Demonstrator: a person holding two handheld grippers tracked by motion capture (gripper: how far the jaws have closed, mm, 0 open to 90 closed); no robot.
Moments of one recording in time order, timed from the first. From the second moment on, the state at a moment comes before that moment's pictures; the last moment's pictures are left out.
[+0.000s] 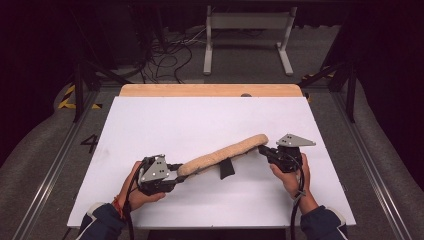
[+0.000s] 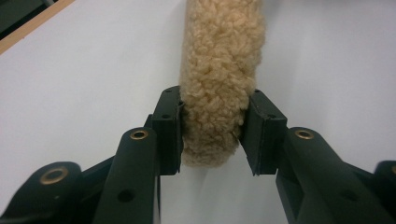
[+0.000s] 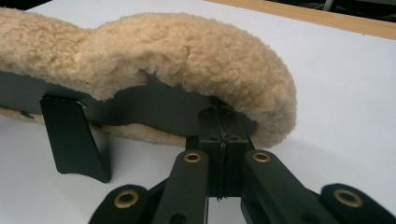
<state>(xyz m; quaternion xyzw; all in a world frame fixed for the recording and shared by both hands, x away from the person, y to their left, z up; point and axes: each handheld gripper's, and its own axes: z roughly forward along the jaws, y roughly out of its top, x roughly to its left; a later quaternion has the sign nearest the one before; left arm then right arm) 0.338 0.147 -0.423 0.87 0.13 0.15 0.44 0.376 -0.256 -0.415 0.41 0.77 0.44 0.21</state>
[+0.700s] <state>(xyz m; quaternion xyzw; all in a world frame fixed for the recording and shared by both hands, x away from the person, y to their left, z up) 0.319 0.134 -0.423 0.88 0.10 0.13 0.45 0.390 -0.242 -0.415 0.40 0.77 0.45 0.19</state>
